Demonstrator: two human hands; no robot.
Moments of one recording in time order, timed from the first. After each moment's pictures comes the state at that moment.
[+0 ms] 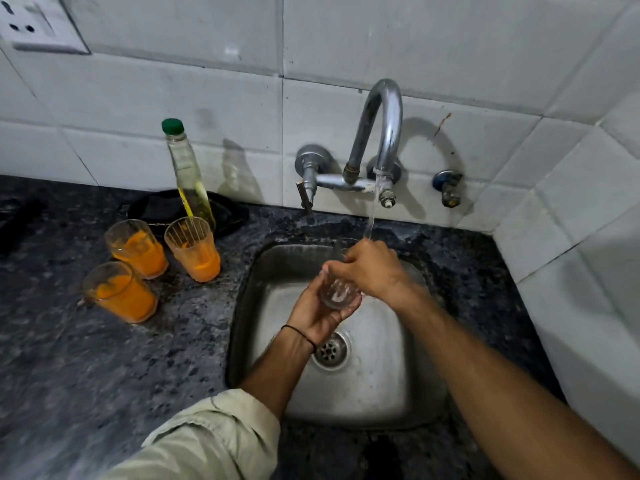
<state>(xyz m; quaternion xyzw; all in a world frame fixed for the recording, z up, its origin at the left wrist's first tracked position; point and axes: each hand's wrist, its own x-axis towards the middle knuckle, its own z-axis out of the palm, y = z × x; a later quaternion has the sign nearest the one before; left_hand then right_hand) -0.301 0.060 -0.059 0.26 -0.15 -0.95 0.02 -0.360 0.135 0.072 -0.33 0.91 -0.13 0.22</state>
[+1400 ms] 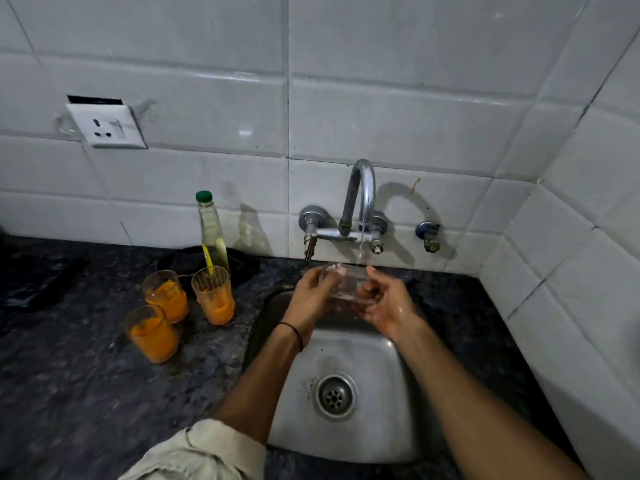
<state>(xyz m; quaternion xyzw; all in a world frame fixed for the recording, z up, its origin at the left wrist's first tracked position) -0.290 0.041 0.031 0.21 -0.57 -0.78 0.14 -0.371 0.163 0.051 0.04 0.58 -0.73 0.35</state>
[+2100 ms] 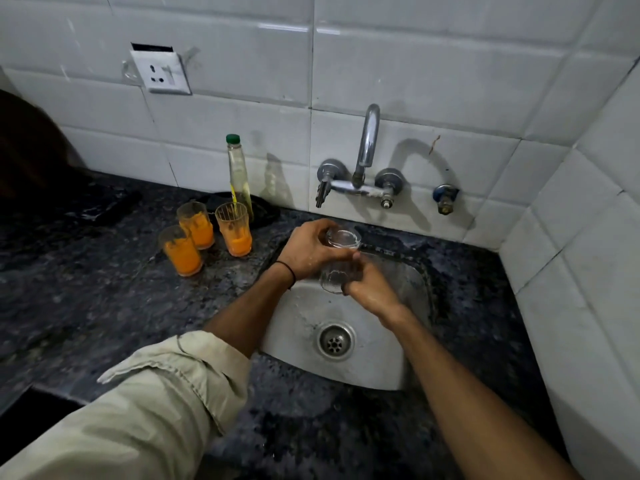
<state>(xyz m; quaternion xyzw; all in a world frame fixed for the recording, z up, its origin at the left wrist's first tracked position) -0.246 0.079 0.052 0.21 -0.86 -0.43 0.20 -0.322 0.216 0.017 -0.31 0.77 -0.48 0.28</state>
